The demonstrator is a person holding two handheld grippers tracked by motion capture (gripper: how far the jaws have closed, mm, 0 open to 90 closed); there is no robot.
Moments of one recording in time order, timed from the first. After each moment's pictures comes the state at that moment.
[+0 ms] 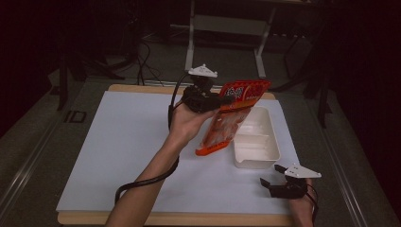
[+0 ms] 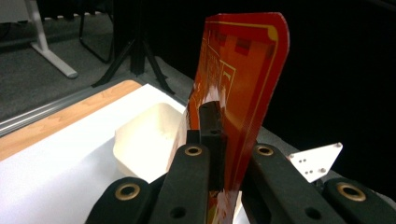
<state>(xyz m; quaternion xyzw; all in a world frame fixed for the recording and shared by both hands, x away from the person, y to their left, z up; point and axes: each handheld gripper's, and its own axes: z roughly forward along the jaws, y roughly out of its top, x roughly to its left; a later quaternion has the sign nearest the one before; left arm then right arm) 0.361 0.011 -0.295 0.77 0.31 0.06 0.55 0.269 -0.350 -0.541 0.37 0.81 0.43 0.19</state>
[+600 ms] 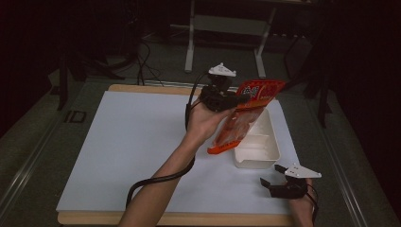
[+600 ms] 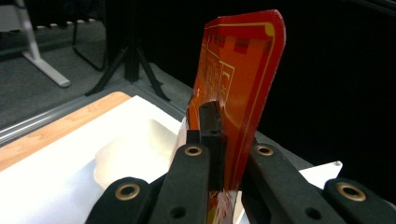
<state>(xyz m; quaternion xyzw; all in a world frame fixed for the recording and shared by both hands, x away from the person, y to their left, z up) 0.367 -0.028 -0.293 0.78 0.30 0.06 0.55 0.269 -0.350 -0.541 0.37 0.80 0.43 0.19</state>
